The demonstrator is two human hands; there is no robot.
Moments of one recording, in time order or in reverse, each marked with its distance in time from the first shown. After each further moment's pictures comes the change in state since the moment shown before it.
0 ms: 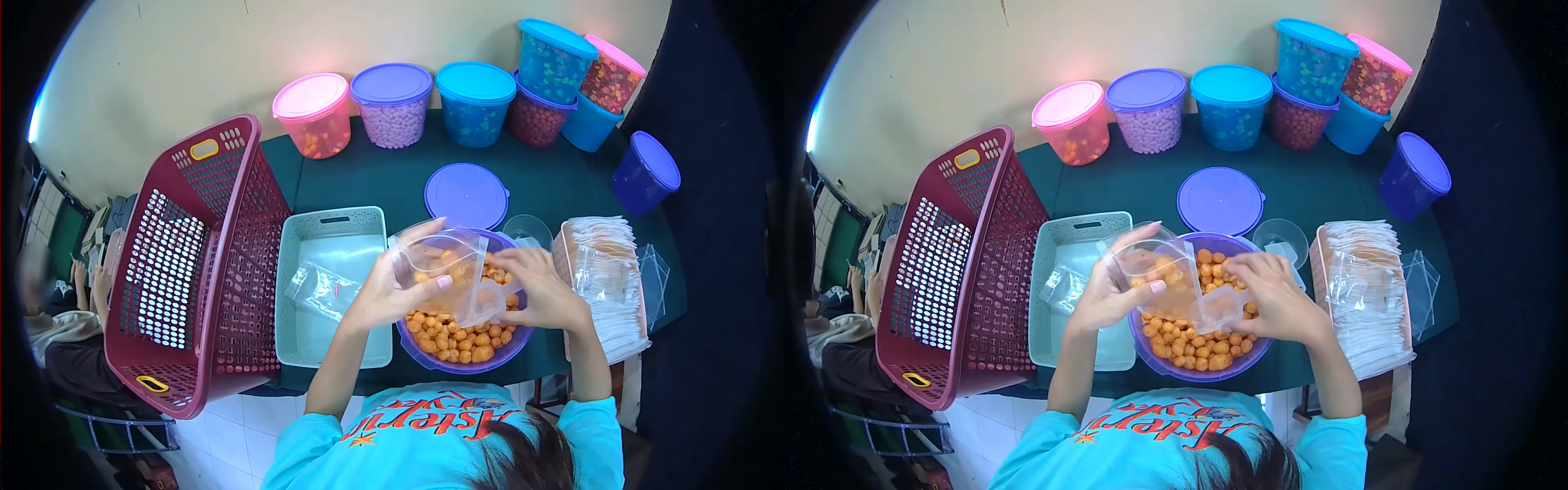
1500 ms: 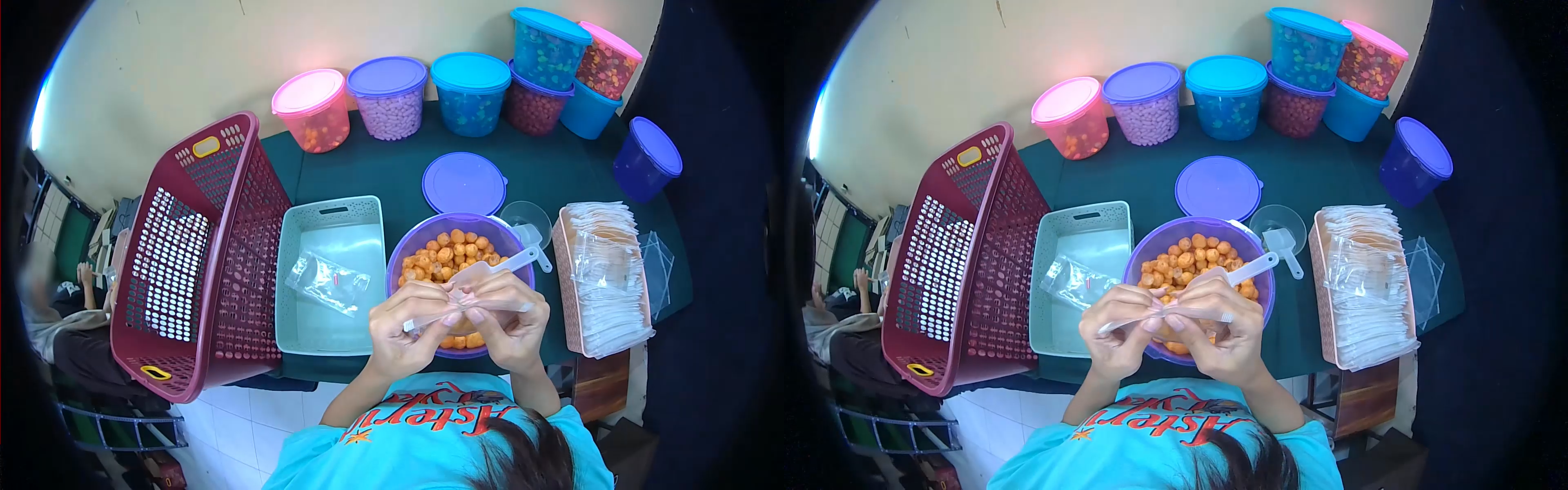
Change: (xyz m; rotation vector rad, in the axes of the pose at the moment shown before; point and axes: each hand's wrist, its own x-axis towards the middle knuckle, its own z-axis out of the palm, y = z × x) left_hand -0.042 -0.012 0.056 0.351 0.290 0.627; right_hand -0.003 -0.076 0.034 0.860 0.801 -0.141
